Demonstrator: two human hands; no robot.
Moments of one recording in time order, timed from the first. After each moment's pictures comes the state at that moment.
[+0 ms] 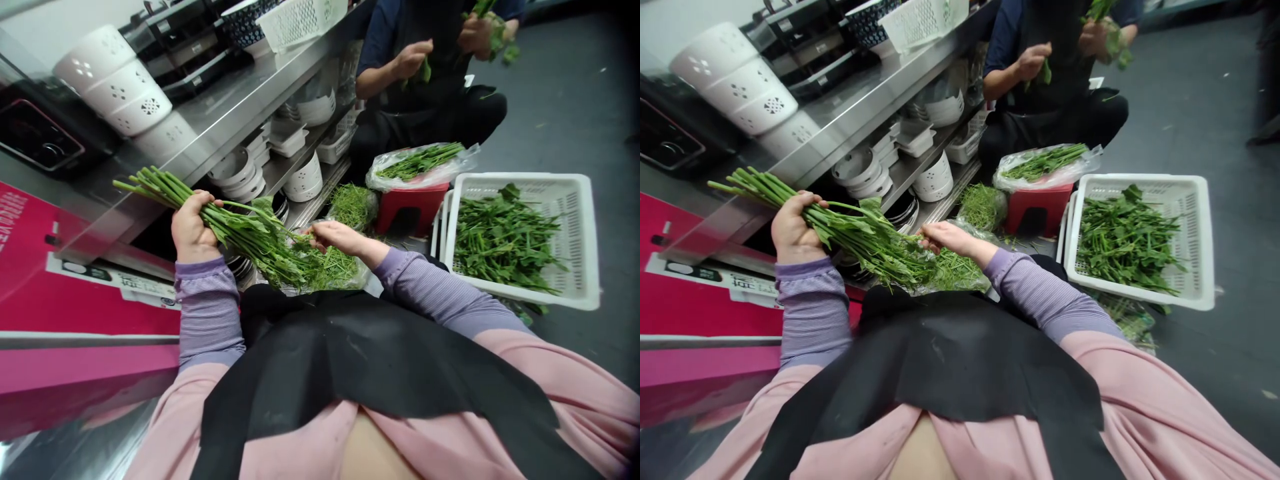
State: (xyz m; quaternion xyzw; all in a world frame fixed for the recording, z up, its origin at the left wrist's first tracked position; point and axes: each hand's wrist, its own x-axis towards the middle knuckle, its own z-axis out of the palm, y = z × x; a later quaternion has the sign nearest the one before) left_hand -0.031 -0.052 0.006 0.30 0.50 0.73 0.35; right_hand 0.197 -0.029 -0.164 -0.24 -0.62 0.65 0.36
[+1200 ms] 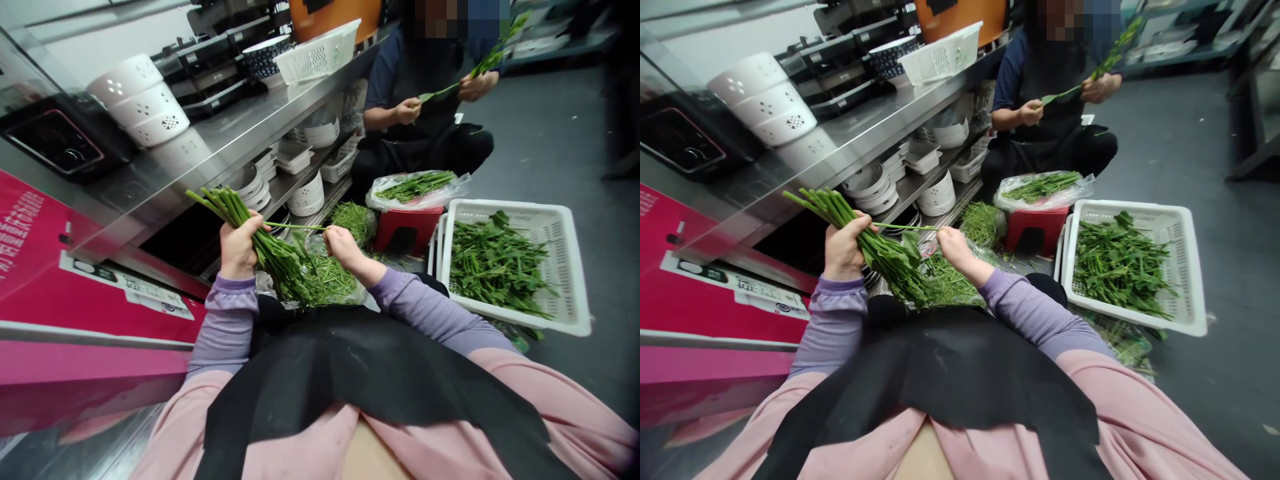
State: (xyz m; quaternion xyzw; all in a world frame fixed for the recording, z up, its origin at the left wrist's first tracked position) left_hand 0.010 -0.069 -0.036 0.43 0.49 0.66 0.36; right_hand 0.183 -0.036 -0.150 -0.46 -0.67 0.37 0.45
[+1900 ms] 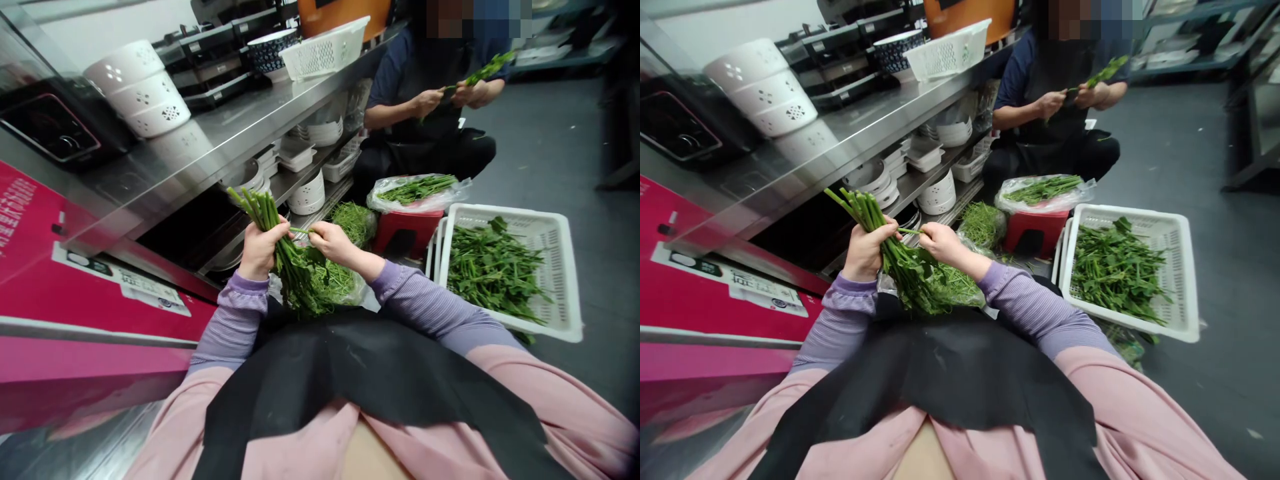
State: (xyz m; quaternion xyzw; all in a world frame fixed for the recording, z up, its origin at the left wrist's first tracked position) left_hand 0.028 -0.074 -0.056 0.49 0.46 0.60 0.44; right_hand 0.174 -0.039 -0.112 -0.38 -0.72 0.38 0.44
